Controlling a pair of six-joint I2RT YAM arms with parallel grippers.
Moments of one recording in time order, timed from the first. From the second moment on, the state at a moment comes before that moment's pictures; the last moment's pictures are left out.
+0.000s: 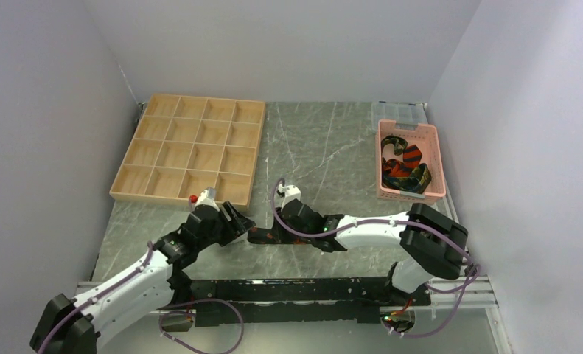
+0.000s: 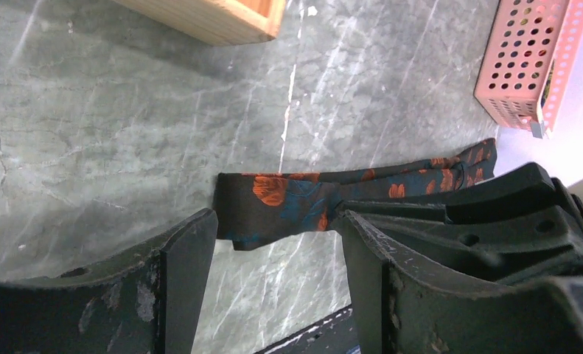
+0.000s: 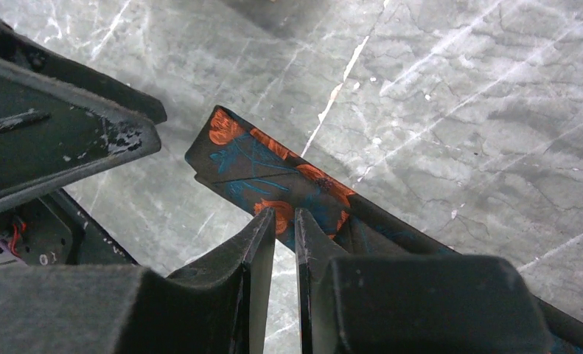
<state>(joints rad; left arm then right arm) -0.66 0.71 0.26 -0.16 -0.05 -1.08 1.11 1.54 0.71 0.16 0.14 0.68</state>
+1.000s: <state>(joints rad) -0.54 1.05 0.23 0.08 0.32 -1.00 1.11 1.56 0.59 0.30 0.14 0.69</state>
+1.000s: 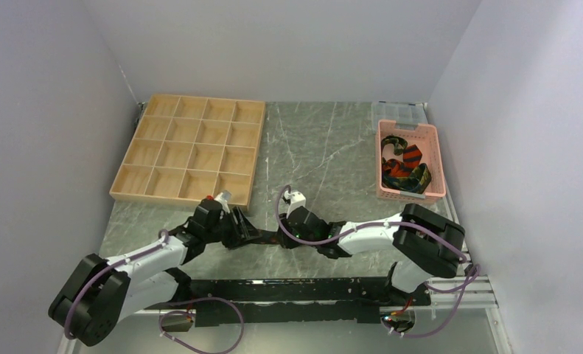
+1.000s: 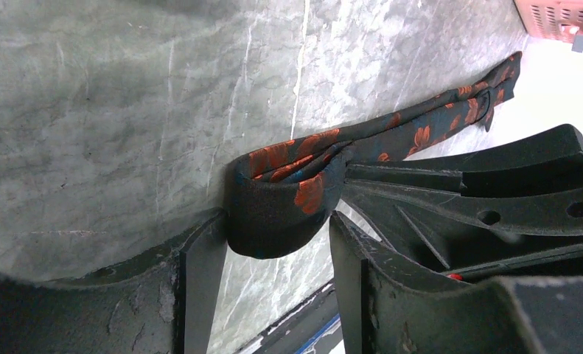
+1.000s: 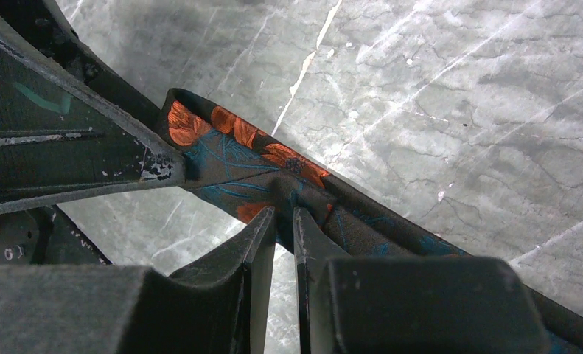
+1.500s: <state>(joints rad) -0.49 1.11 0.22 0.13 0.37 -0.96 1.11 1.56 0.55 0.37 0.14 0.70</state>
